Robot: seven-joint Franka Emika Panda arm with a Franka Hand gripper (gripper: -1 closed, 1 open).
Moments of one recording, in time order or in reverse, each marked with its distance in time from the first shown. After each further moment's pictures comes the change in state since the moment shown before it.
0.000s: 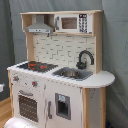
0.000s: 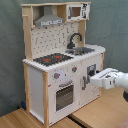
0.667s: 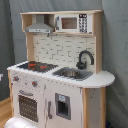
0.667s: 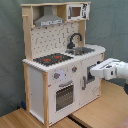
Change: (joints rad) arm -0.018 0.012 -0.123 0.061 0.000 -0.061 -0.170
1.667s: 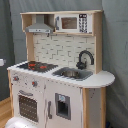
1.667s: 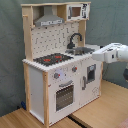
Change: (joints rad) arm -0.048 0.000 -0.179 0.065 0.000 -0.094 -0.231
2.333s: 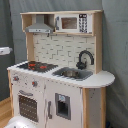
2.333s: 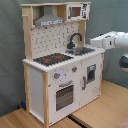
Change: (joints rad) arm -0.110 0.029 -0.120 0.058 0.000 0.012 -0.115
